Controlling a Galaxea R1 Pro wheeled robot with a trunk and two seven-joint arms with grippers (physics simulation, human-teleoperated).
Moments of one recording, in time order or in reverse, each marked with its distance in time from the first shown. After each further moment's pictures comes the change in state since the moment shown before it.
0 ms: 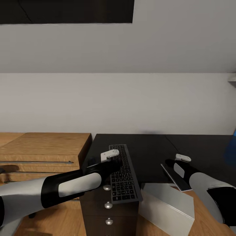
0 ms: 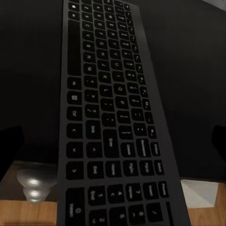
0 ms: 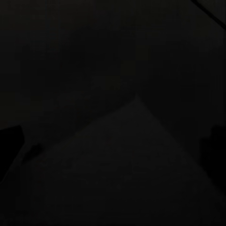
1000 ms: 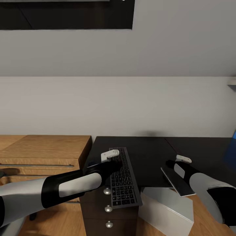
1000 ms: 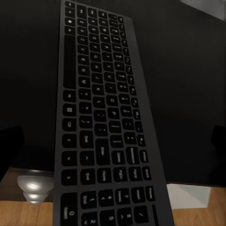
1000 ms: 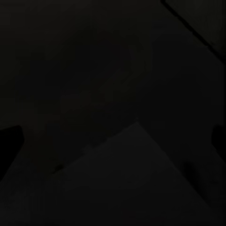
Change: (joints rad) left arm 0.000 -0.003 -0.001 0.001 0.001 0.000 0.002; right arm 0.001 0.000 -0.017 0.015 -0.013 -0.001 0.000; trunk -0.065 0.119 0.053
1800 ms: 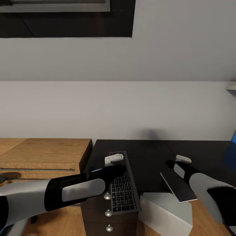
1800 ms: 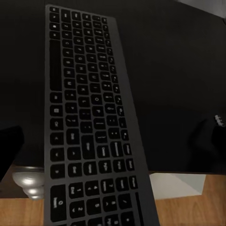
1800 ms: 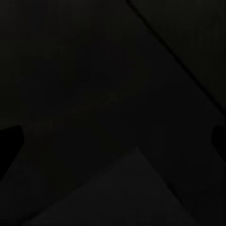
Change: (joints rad) left arm 0.000 -0.031 -0.056 0.001 -0.004 -0.001 0.002; right arm 0.000 0.002 0.001 0.004 0.000 -0.008 0.000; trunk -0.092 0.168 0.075
